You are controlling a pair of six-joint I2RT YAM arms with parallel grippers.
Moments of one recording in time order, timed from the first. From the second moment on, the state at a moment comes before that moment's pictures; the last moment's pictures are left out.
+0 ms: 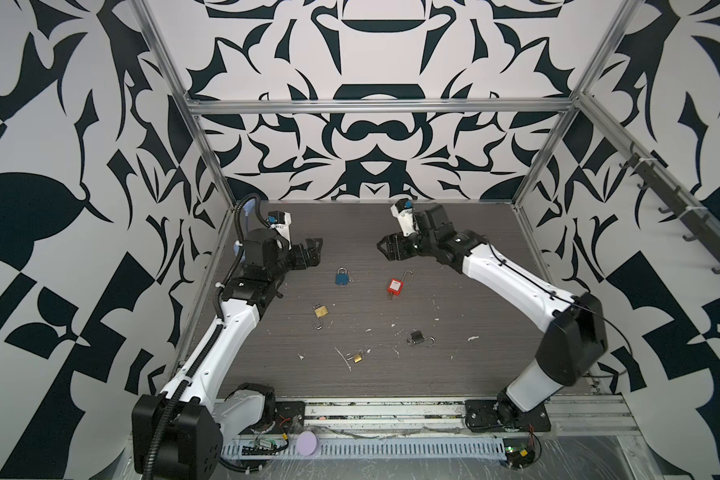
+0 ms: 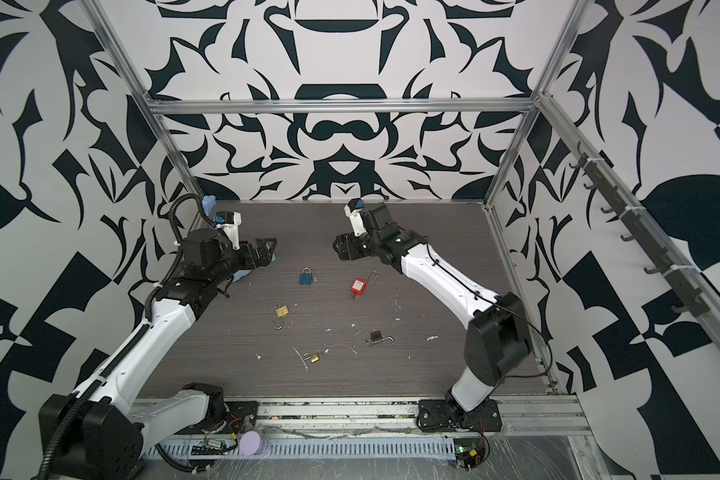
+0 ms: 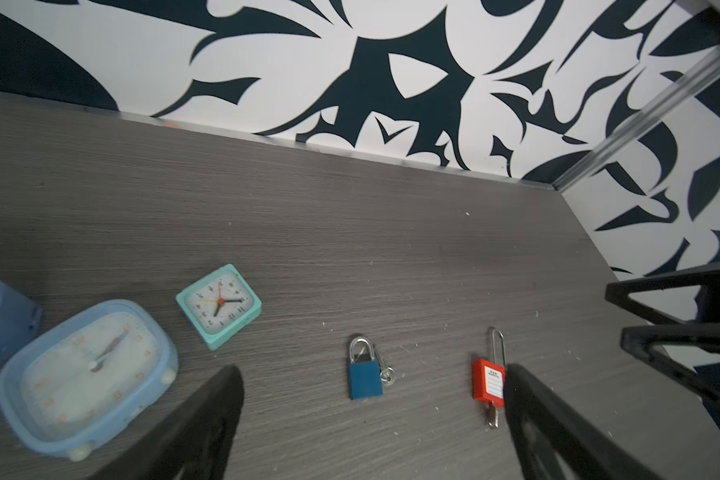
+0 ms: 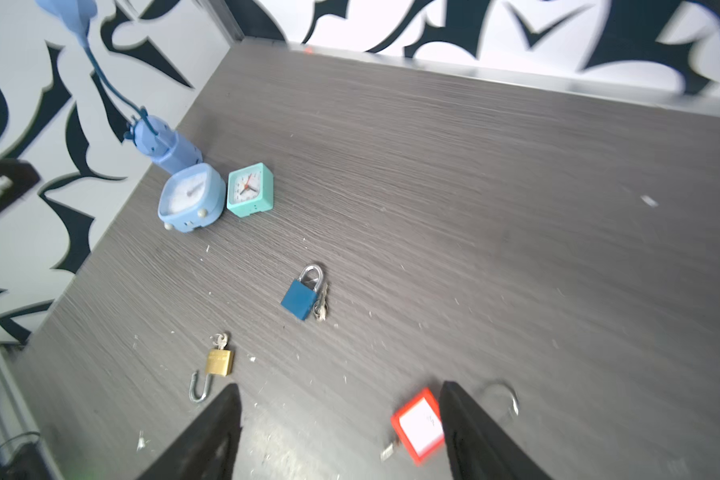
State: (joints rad) left arm -0.22 1.12 0.89 -0.20 0.22 -0.29; right arm 0.57 1.57 1.35 -0.45 -0.17 0.26
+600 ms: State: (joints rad) left arm -0.78 1.40 1.03 -0.41 -0.07 -0.41; right arm 0.55 0.88 0.66 -0.47 0.05 0.47
